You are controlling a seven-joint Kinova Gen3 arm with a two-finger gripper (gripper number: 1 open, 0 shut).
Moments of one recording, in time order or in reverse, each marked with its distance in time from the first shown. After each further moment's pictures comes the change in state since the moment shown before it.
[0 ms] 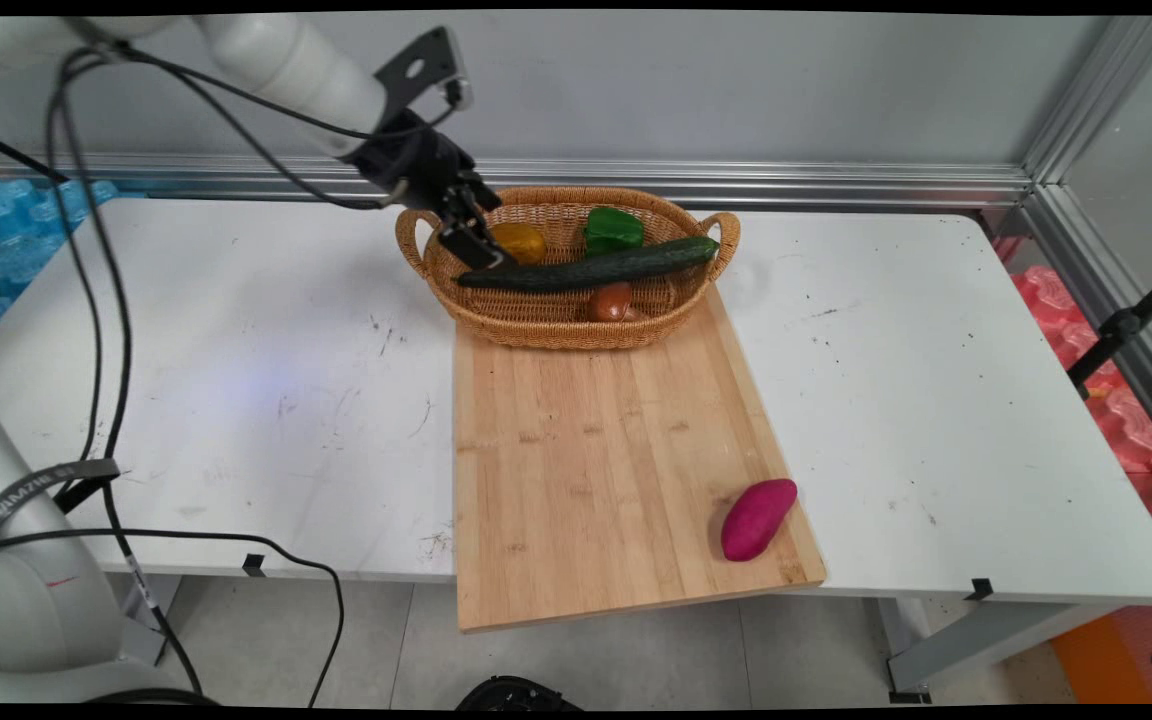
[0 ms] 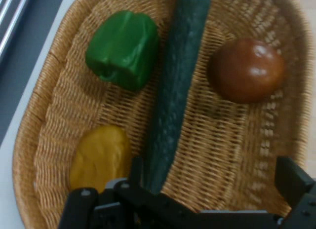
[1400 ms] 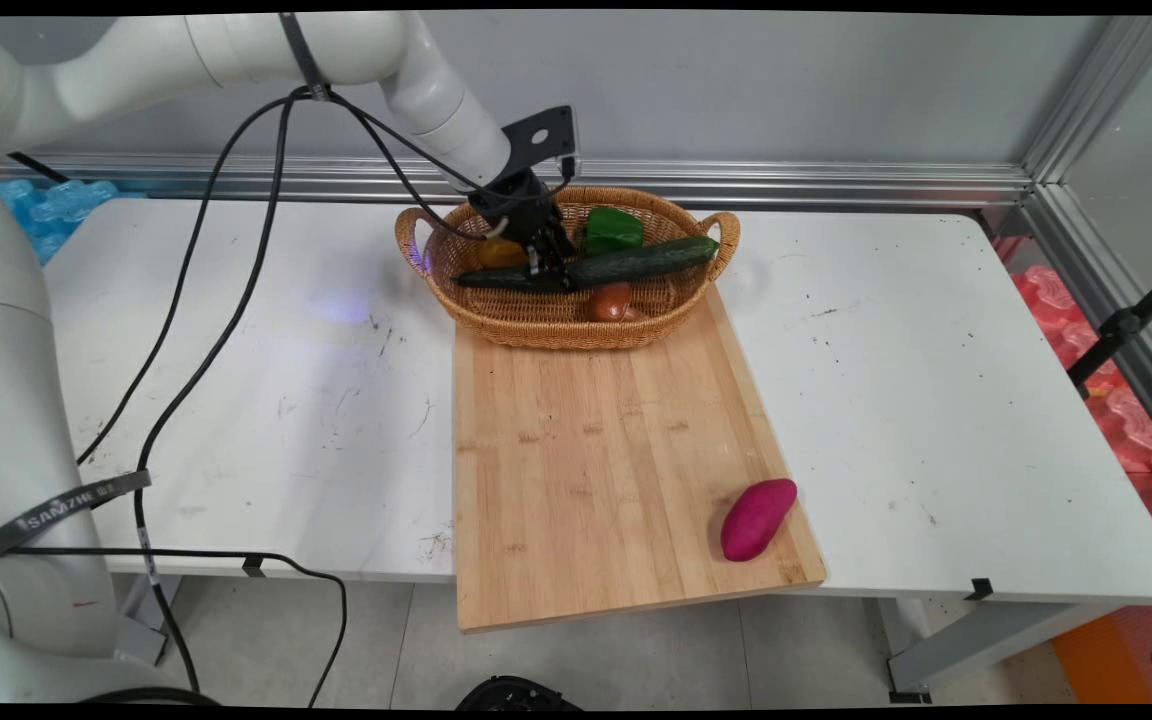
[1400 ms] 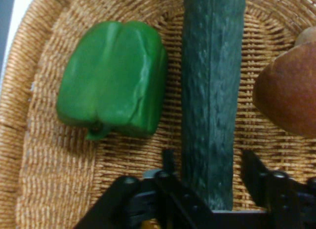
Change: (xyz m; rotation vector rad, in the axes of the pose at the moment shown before) arm 0.043 -0.034 0.127 -0.062 -0.105 0.191
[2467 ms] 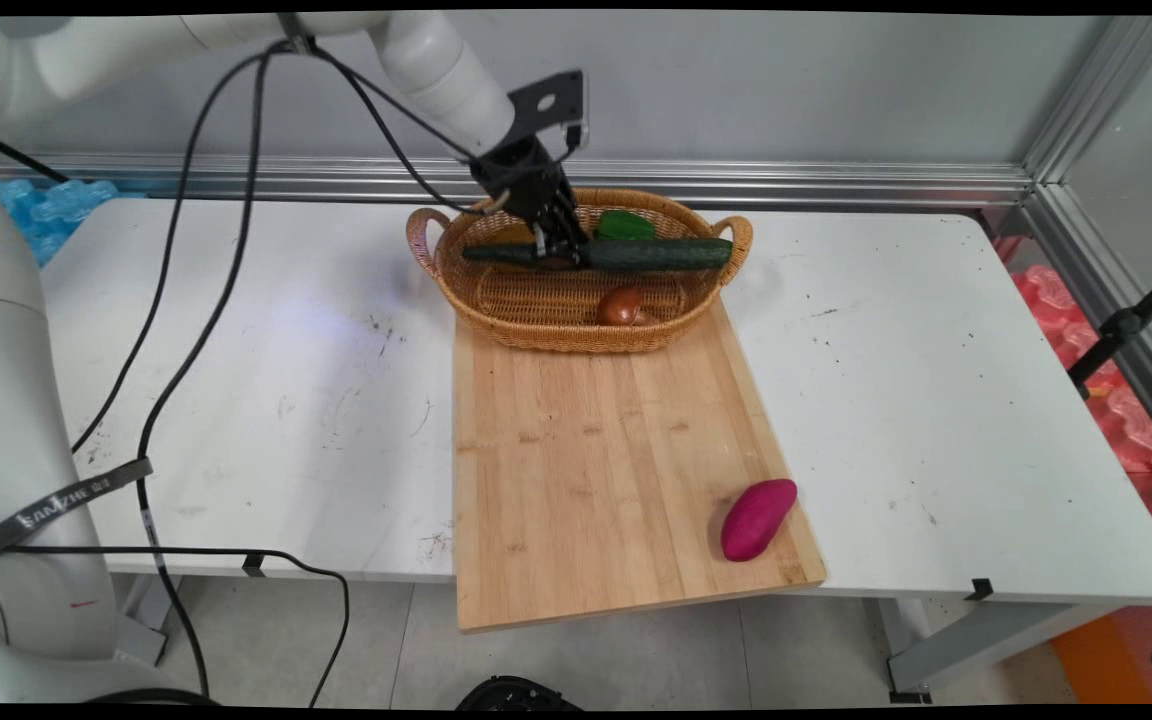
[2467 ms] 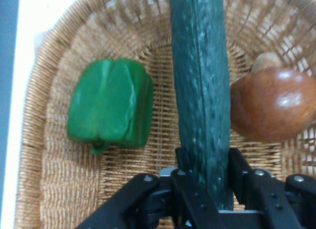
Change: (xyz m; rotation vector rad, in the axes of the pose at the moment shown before) arm 0.030 0.009 -0.046 -0.019 0.032 0.074
